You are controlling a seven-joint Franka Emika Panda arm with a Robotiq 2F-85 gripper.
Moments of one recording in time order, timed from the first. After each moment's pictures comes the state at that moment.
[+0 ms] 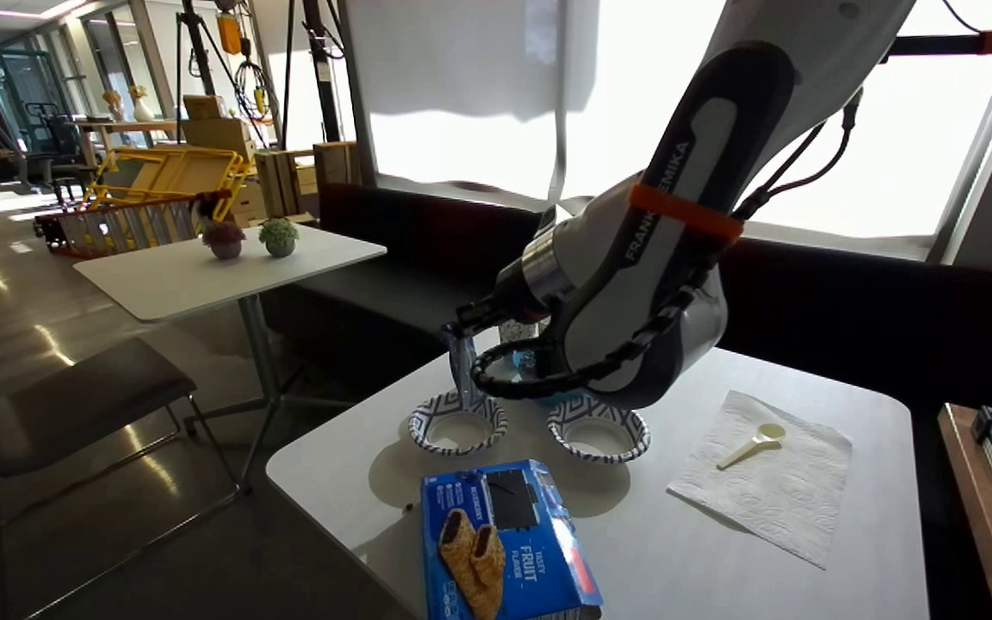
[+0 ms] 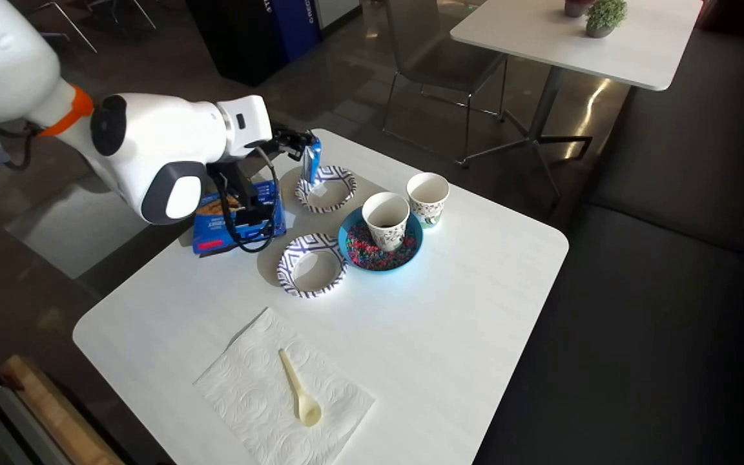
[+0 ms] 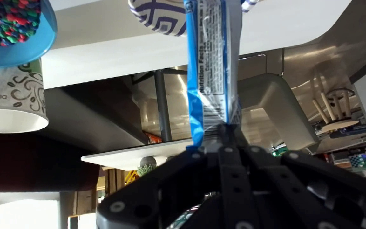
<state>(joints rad) 0.25 0.64 0.01 -2.24 0.37 3.81 0.04</state>
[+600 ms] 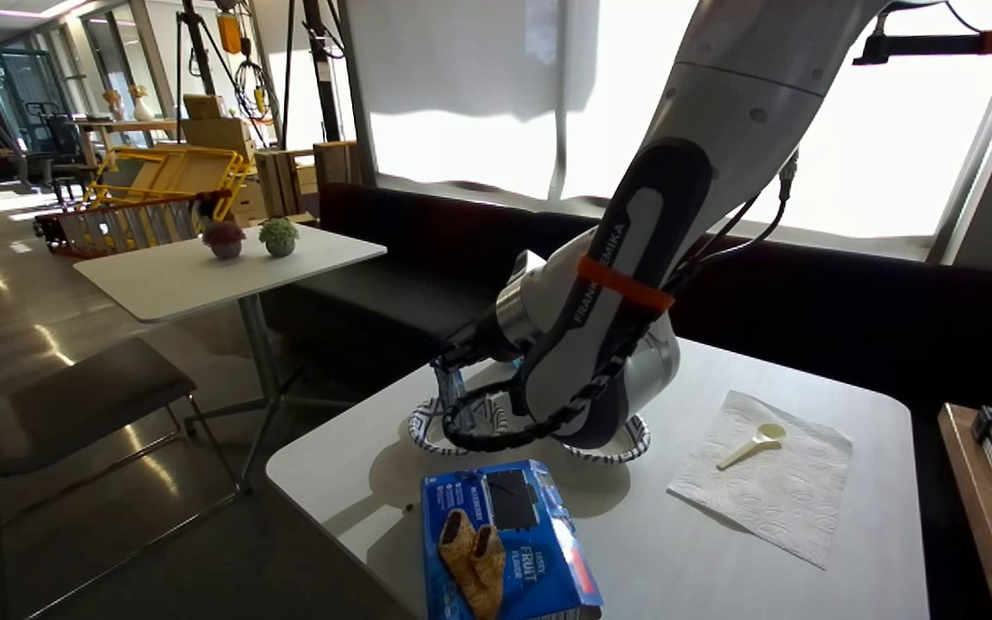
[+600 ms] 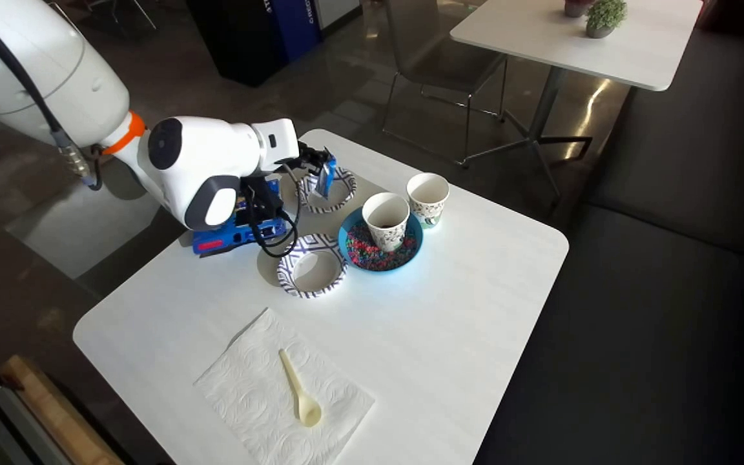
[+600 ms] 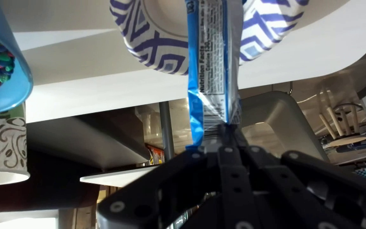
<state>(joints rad) 0.25 0.83 -0.01 -2.05 0.37 3.77 0.04</state>
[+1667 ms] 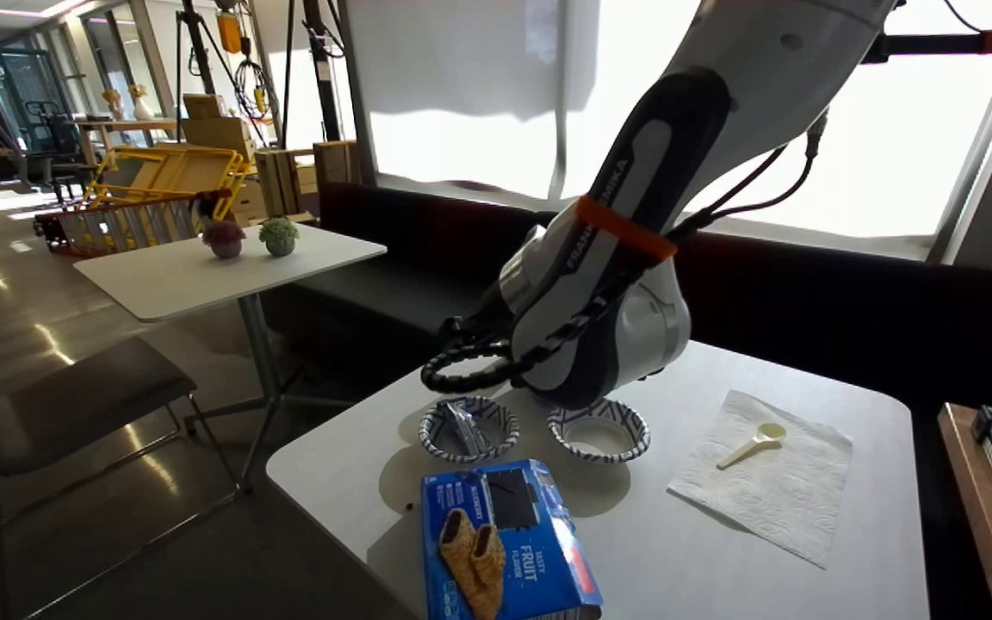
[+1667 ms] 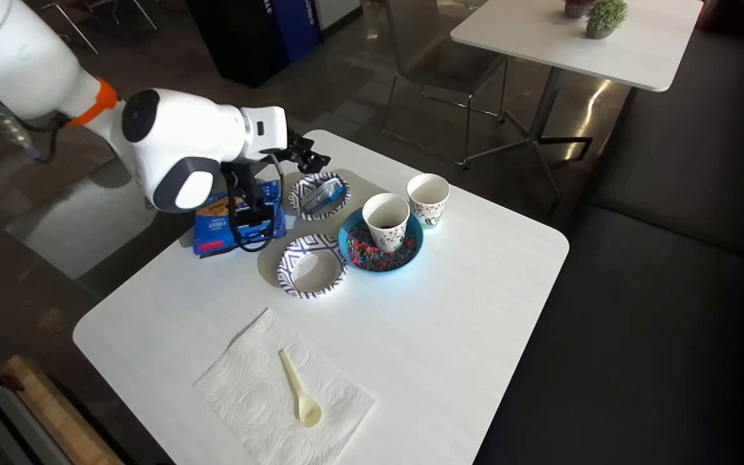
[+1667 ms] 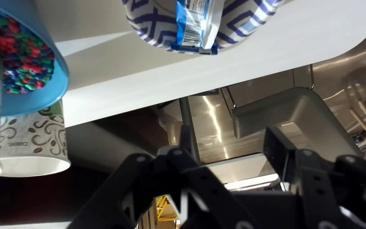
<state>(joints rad) 0.34 0.70 -0.06 -2.13 0.56 3.67 0.04</state>
